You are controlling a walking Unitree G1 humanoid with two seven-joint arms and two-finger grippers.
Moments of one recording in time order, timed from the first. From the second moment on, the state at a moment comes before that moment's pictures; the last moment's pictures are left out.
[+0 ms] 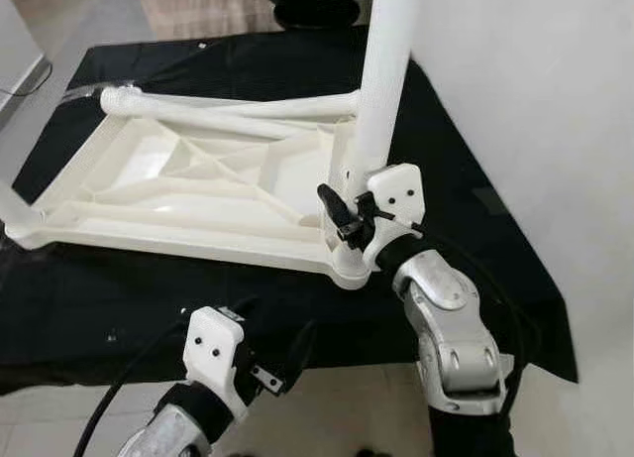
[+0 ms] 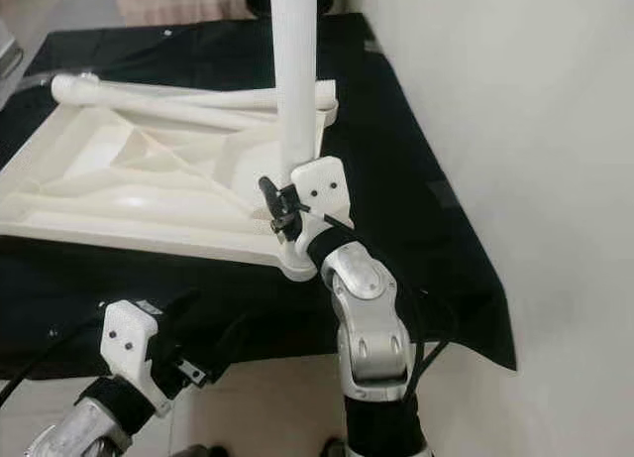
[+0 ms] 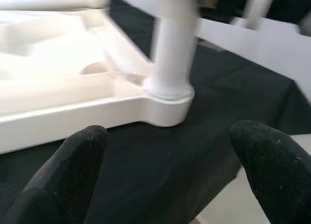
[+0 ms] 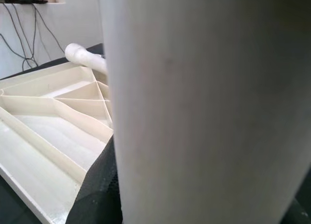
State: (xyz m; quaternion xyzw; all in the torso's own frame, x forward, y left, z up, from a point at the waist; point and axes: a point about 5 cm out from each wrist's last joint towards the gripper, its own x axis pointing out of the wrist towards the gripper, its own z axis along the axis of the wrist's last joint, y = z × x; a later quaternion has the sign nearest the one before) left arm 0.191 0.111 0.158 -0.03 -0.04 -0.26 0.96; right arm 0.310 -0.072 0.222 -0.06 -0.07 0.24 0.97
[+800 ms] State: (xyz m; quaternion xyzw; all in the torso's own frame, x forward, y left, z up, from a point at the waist) left arm 0.186 0.111 0.156 -0.03 -0.05 -0.25 0.97; right arm 0.337 -0.079 0.261 -0.11 -0.09 0.61 0.78
